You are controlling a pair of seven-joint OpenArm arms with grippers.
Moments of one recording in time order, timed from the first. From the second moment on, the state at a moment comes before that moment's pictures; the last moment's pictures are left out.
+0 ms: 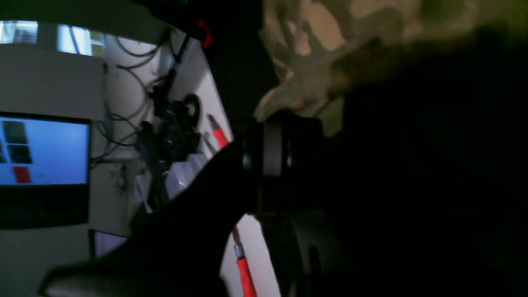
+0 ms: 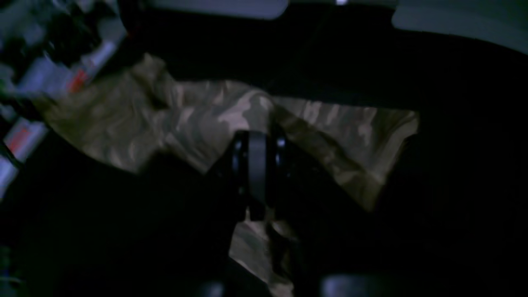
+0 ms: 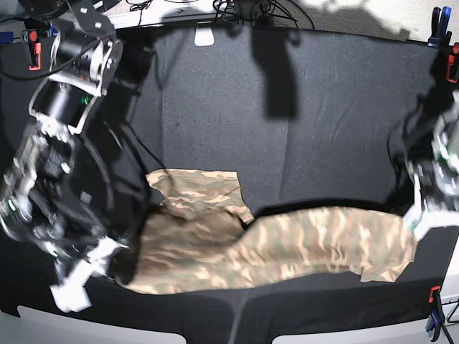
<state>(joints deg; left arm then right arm) -10.9 -45.9 25.7 86.1 5.0 -1.7 33.1 24.5 11.8 22.6 88.5 45.7 41.1 -68.9</state>
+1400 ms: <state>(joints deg) 17.0 -45.6 25.6 103.1 27.8 11.0 45.3 -5.9 13.7 40.4 88.6 49.3 41.1 -68.5</state>
